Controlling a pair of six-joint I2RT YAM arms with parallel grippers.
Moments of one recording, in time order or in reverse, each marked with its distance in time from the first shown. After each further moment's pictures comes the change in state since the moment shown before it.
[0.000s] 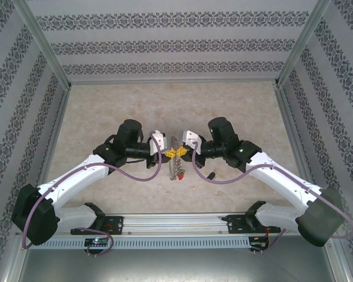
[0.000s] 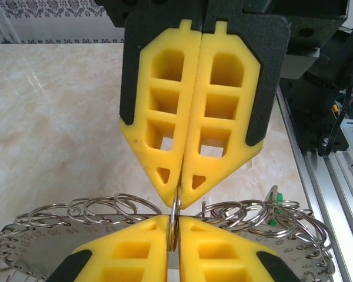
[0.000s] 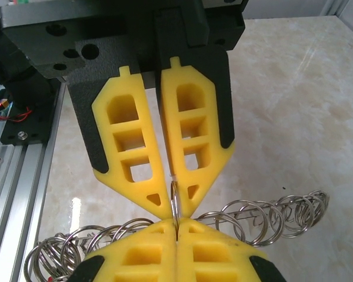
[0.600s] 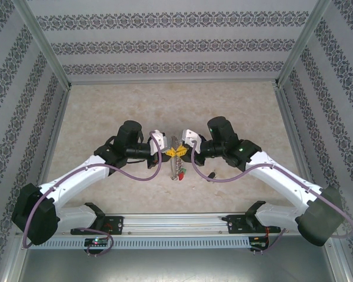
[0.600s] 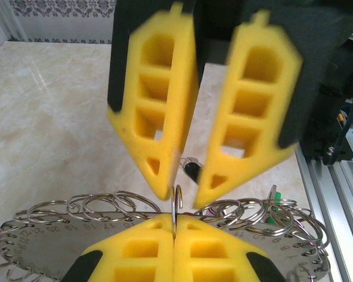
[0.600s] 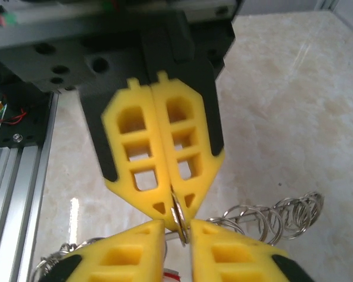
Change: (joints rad) left arm 0.000 0.000 -0.040 0.085 -0.015 -0.069; right arm 0.000 -0.009 0.013 -0.006 0.021 0.029
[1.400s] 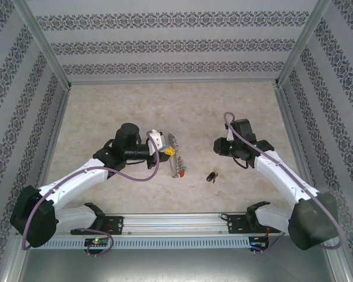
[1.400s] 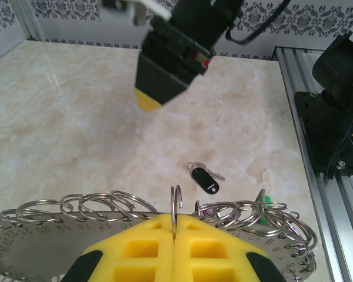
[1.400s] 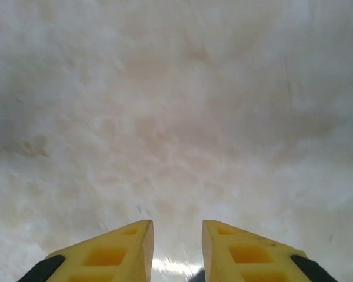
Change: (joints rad) left arm 0.006 -0.027 -0.050 0.076 -0.027 -0.073; right arm -0.346 0.019 -0.141 -0.212 0.456 0.901
